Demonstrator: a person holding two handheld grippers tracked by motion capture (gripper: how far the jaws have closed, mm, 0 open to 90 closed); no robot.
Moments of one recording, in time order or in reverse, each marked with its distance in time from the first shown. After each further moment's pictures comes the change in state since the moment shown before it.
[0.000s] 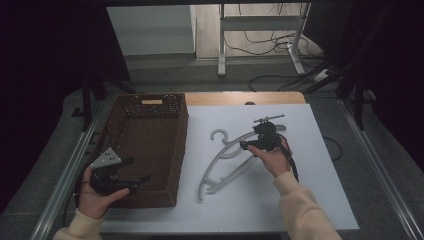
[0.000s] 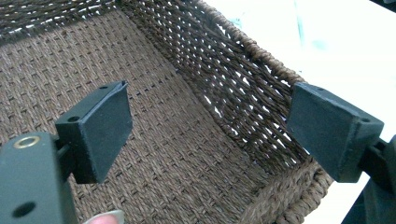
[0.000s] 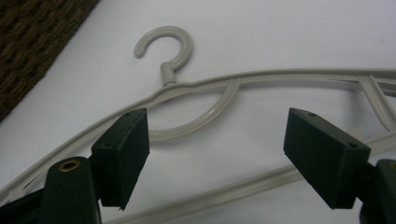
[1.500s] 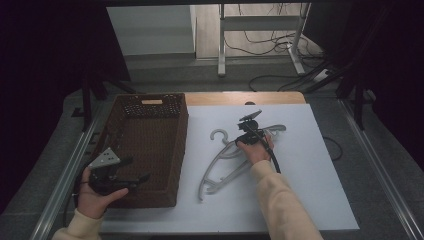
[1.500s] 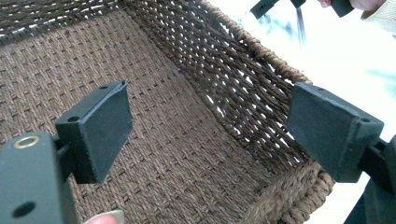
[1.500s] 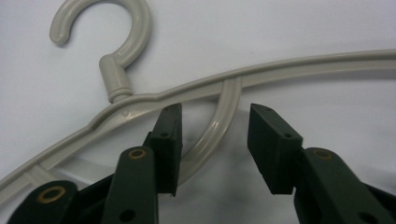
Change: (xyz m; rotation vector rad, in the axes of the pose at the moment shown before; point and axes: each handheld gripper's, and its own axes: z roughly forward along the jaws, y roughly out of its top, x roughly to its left) left arm 0.002 -0.001 -0.001 -0.002 0.003 0.000; right arm 0.006 0.019 0.076 0.210 -0.141 0.067
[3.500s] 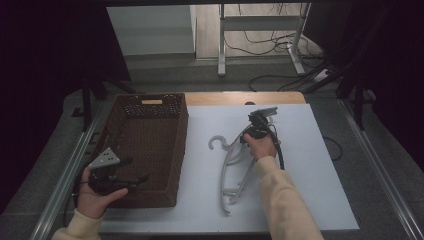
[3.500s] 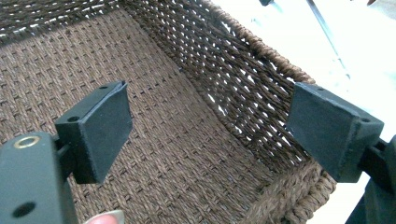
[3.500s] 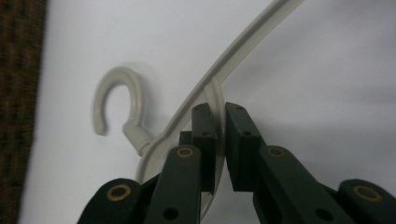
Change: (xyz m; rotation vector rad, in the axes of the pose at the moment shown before) left arm 0.001 -0.001 0.000 0.002 0.002 0.004; right arm -0.027 0.009 -0.014 0.044 0.233 0.303
